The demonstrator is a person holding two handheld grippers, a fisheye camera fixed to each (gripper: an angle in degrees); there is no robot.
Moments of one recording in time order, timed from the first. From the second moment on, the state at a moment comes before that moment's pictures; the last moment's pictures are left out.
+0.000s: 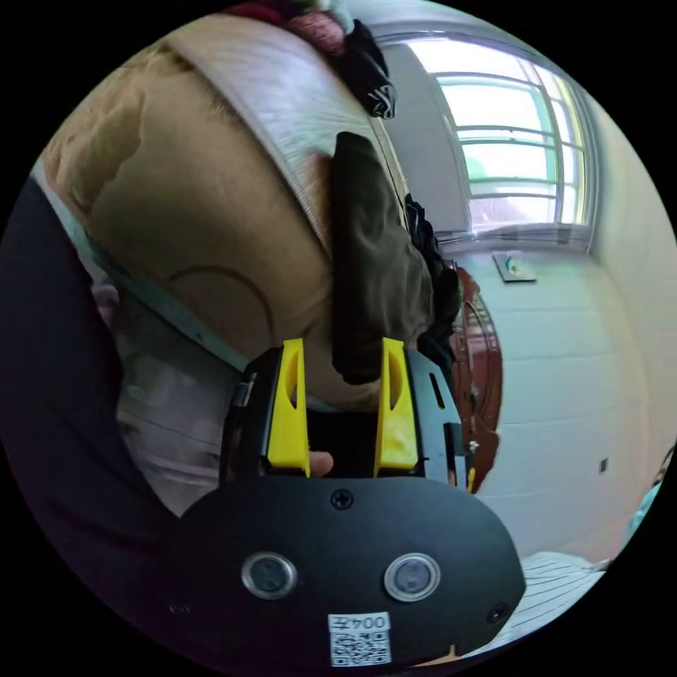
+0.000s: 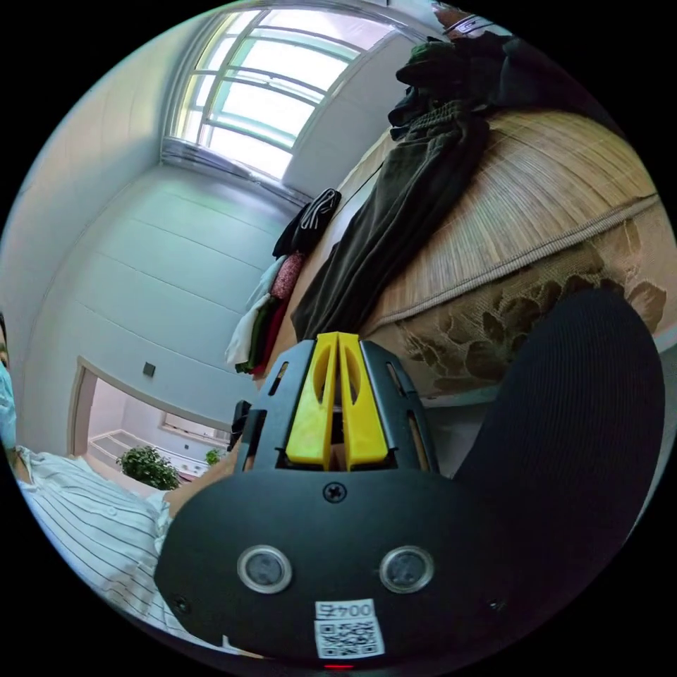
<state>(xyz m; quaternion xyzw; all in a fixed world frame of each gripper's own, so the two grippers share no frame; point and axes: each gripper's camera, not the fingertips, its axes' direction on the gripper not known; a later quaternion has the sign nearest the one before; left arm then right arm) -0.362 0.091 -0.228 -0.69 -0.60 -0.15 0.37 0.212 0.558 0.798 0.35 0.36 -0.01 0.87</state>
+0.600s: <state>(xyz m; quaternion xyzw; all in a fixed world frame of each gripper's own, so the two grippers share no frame) -0.390 0.075 -0.204 -0.69 -0.56 -0.23 0.40 0.244 0.571 0.742 0.35 0.35 0.01 0.87</state>
